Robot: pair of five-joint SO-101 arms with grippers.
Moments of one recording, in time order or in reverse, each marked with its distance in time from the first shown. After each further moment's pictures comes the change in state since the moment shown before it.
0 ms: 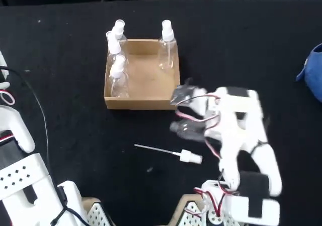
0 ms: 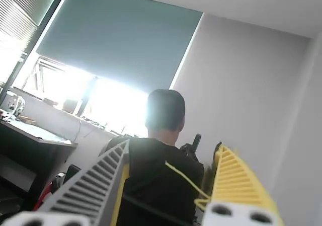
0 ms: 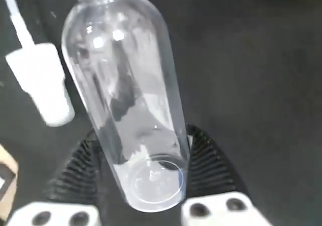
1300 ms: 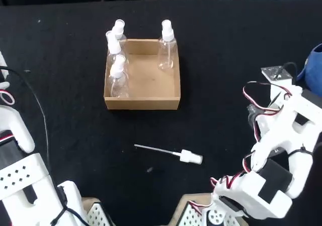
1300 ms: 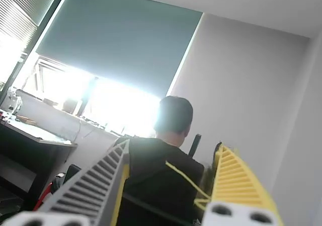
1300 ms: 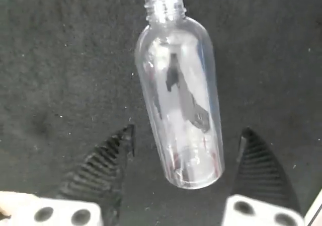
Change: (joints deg) left arm 0.0 0.0 0.0 0.0 0.0; right arm 28.7 11.0 -15.5 3.3 -28.6
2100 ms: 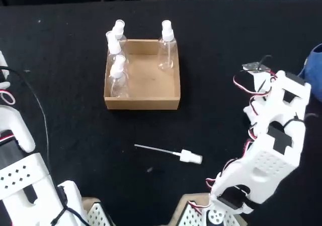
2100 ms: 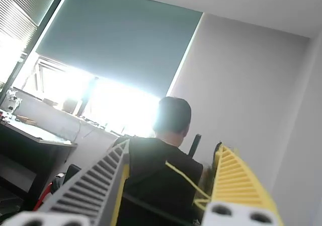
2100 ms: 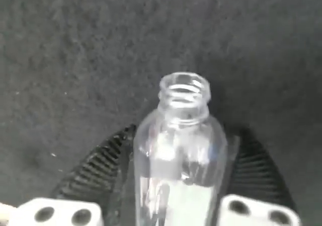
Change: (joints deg) left arm 0.0 0.0 0.0 0.0 0.0; right arm -6.7 26.8 -20.0 2.8 3.4
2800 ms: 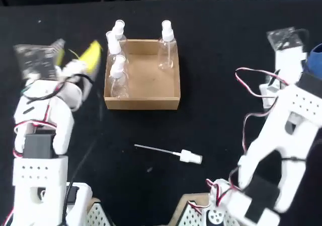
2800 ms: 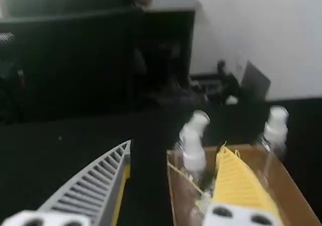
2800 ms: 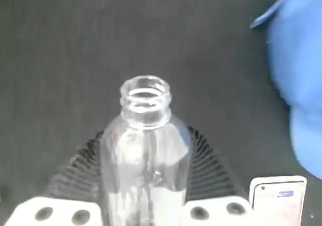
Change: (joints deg) left arm 32.4 0.1 -4.5 49.9 -31.6; right arm -0.7 -39.5 6.9 -1.3 -15.4
